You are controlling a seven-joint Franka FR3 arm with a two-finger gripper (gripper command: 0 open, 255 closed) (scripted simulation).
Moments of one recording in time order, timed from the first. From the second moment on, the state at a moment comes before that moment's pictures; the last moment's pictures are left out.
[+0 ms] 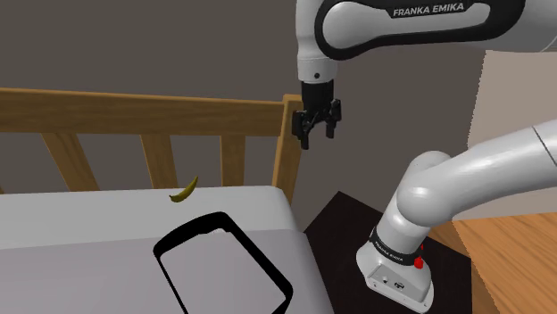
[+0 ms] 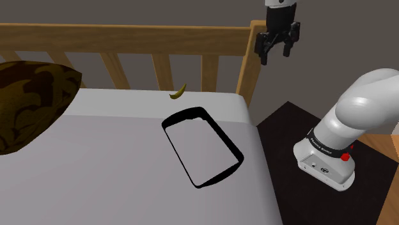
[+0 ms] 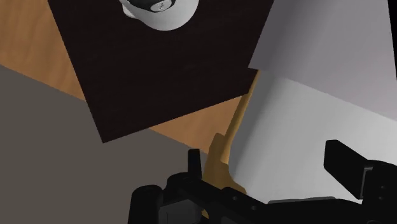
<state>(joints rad) -0.02 -0.72 0.21 -2.47 0.09 1.55 0.41</state>
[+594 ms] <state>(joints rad) -0.06 -0.49 0.44 -2.41 0.20 1.76 0.83</state>
